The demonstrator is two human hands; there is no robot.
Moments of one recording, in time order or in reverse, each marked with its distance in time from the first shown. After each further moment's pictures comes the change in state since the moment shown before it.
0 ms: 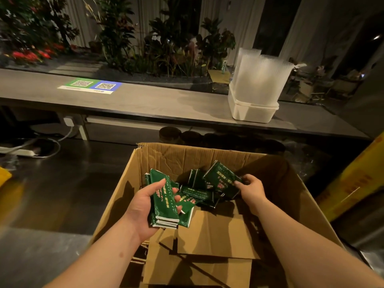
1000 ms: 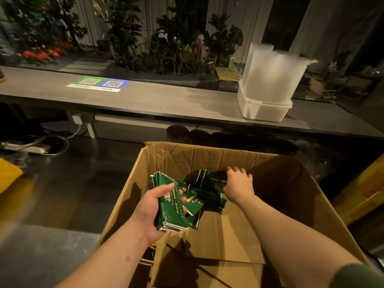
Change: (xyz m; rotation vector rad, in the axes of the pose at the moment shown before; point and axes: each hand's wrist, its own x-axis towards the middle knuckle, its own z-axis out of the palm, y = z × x) left_hand 0.004 0.001 -0.003 0.037 0.008 -0.064; right_hand 0.006 -0.026 0.053 -1.040 -0.050 -0.470
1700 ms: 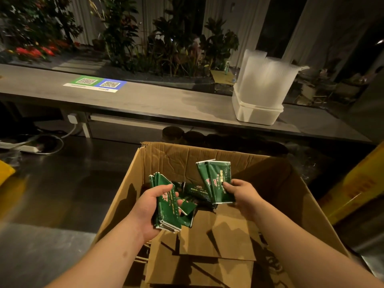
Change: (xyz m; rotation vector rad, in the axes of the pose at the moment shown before) left_hand -0.002 -0.002 0.003 0.057 -0.006 0.007; right_hand -0.052 0.010 -0.035 1.301 -0.247 0.400
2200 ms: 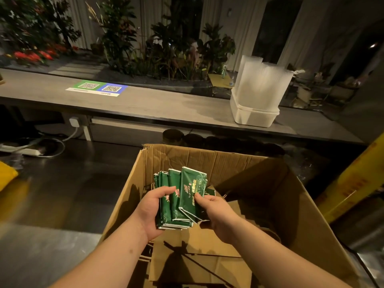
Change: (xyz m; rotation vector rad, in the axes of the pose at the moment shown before) left_hand -0.010 0.001 -0.001 0.008 -0.156 0.011; right_hand -0.064 0.009 0.072 -0.033 -0.206 0.076
